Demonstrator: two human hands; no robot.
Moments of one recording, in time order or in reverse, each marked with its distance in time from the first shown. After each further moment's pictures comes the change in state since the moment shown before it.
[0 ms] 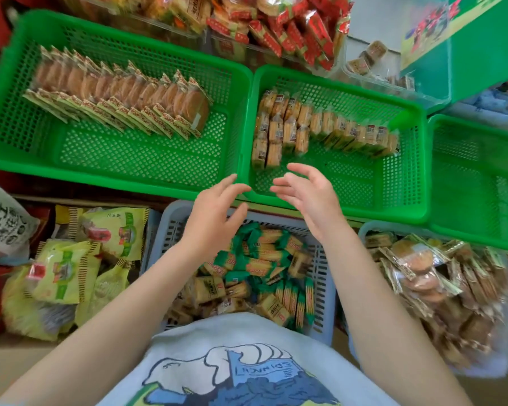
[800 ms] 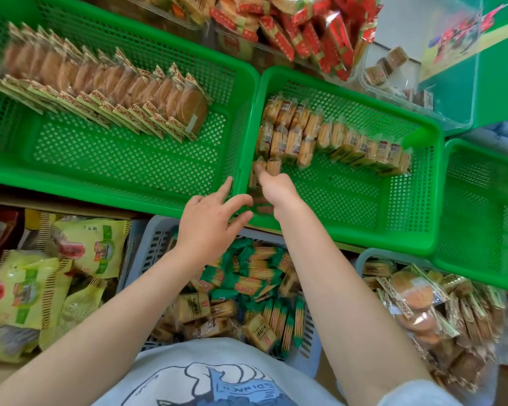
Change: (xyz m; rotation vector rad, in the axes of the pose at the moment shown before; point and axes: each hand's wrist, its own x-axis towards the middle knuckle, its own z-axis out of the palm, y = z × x) left_hand 0.045 -0.015 0.018 0.331 -0.053 0.012; right_hand 0.121 0.008 0.052 -0.310 0.101 0.382
